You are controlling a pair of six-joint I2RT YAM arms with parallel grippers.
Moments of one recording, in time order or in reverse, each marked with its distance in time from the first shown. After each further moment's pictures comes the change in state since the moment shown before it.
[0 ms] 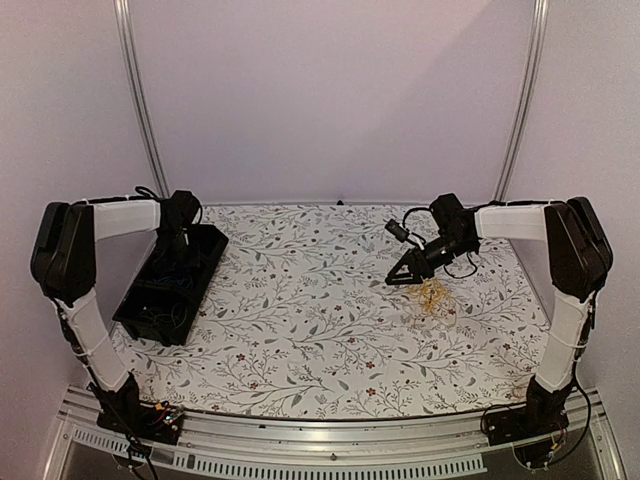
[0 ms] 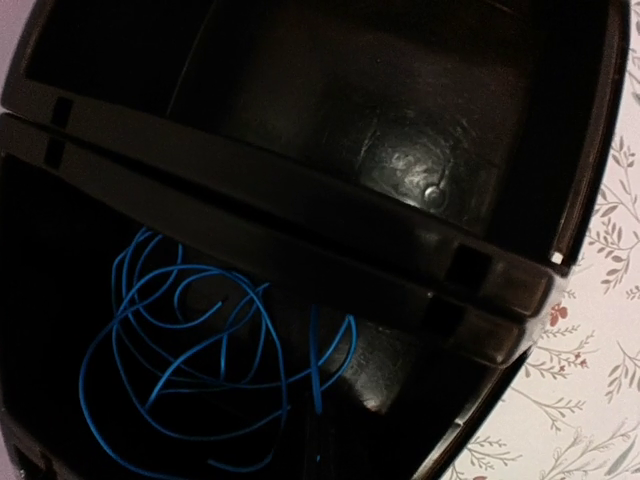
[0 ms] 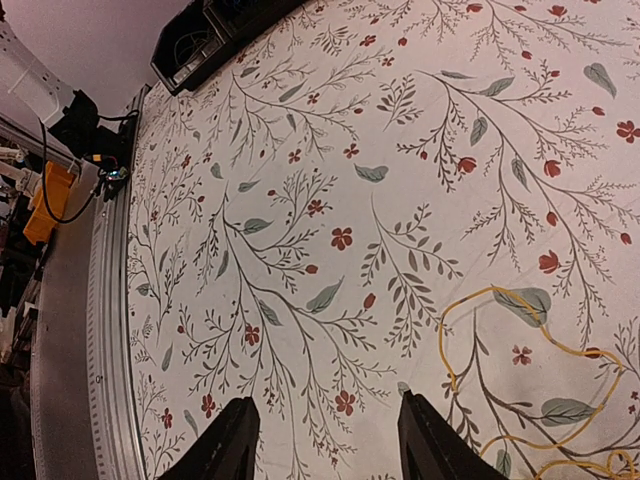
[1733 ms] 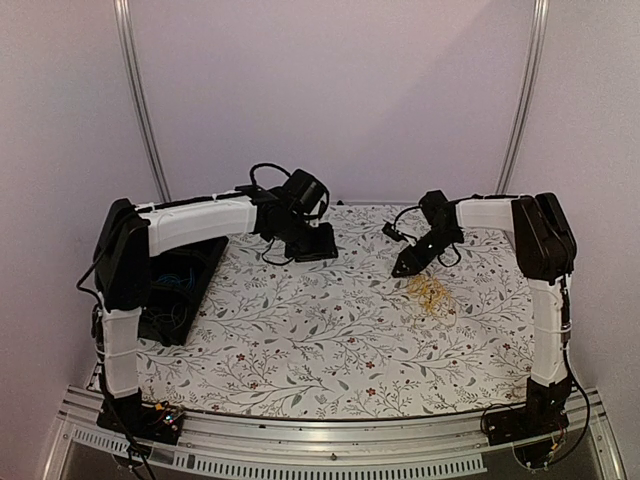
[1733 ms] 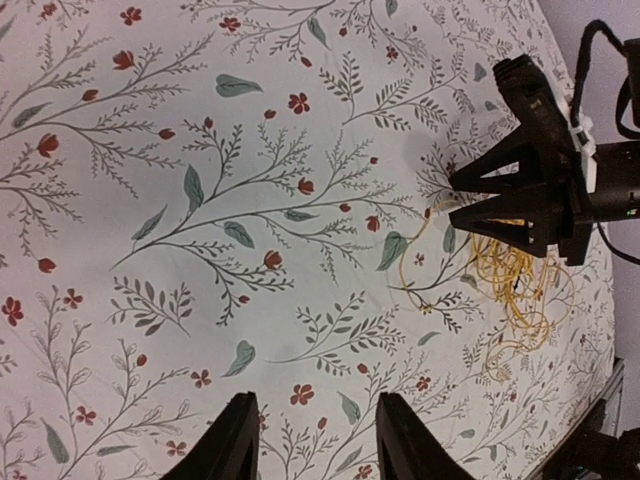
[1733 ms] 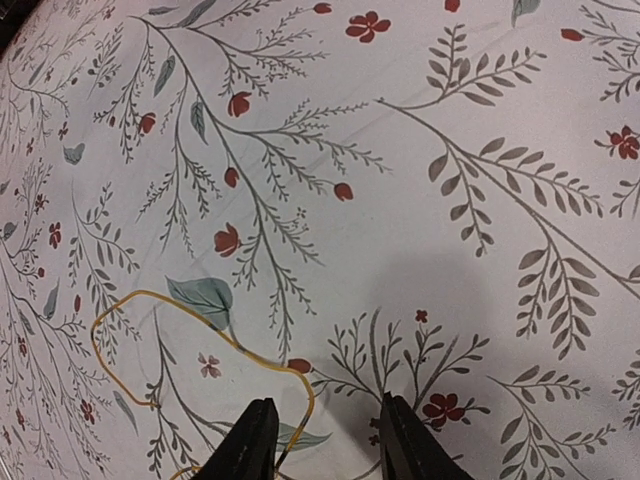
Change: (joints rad) left arm -0.599 0.222 0.475 0.166 0.287 -0.218; right arm -0.039 0.278 0.315 -0.079 0.406 -0.021
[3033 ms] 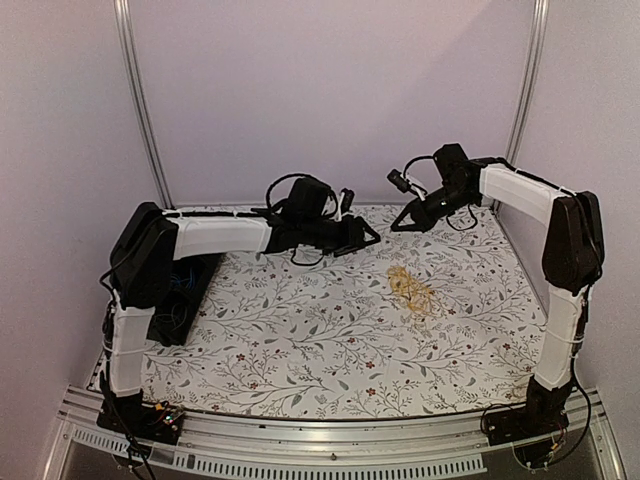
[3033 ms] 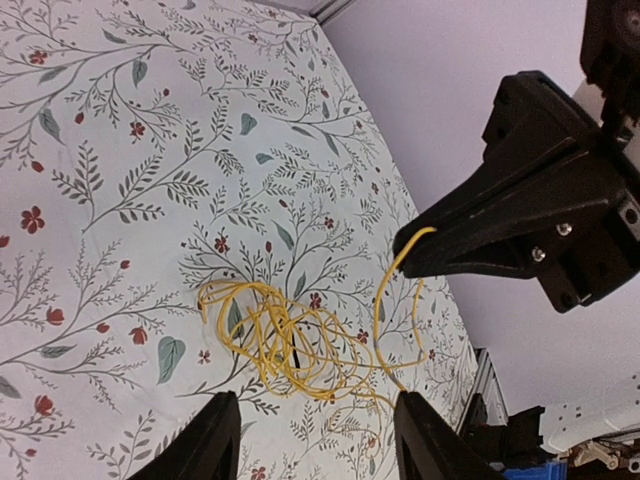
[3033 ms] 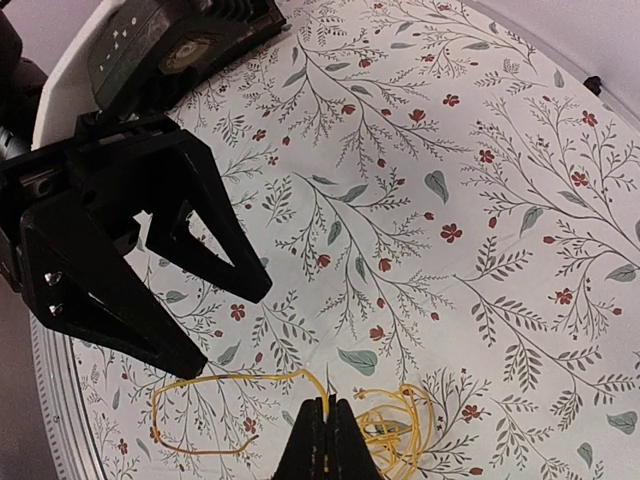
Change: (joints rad) left arm -0.003 0.131 -0.077 0.645 0.372 -0.081; right arm 0.000 -0.205 0.141 -0.154 -0.202 0.038
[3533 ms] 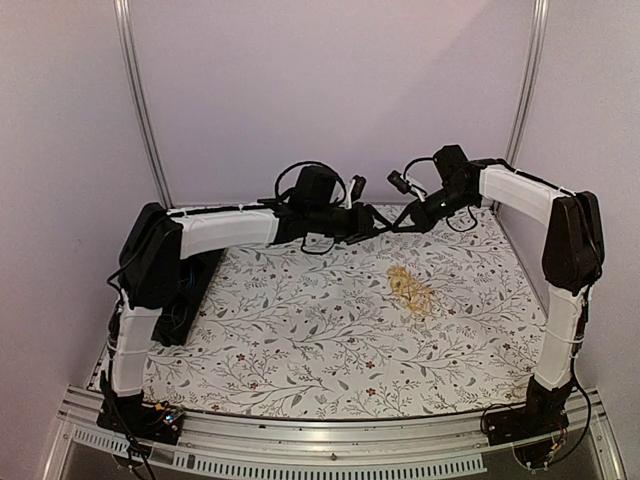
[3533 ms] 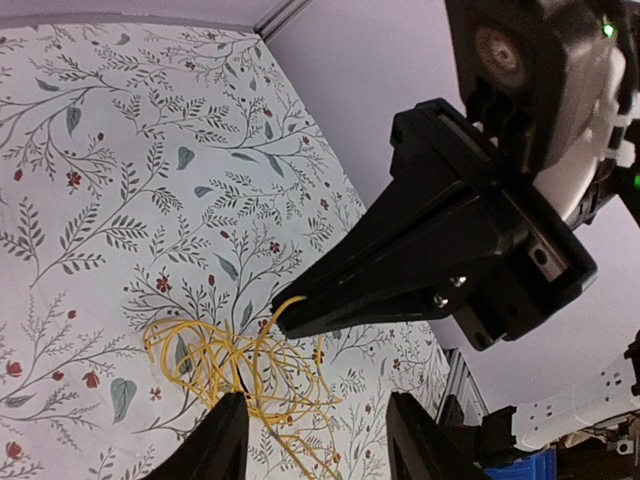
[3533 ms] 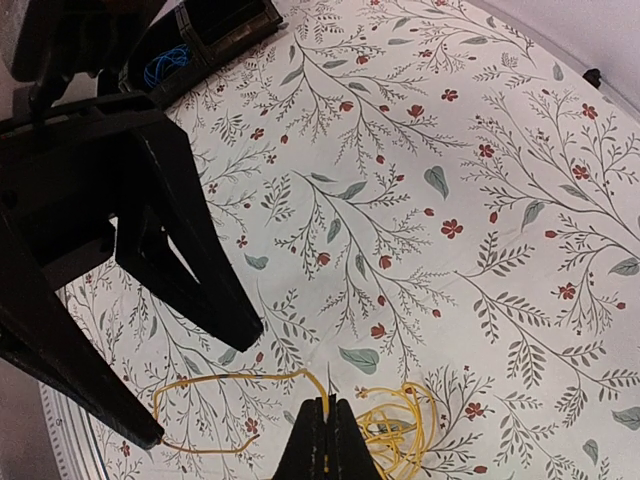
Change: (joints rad) left arm -0.009 0.044 0.136 -0.014 0.045 0.004; right arm 0.000 0.000 -0.011 0.008 0.002 0.015
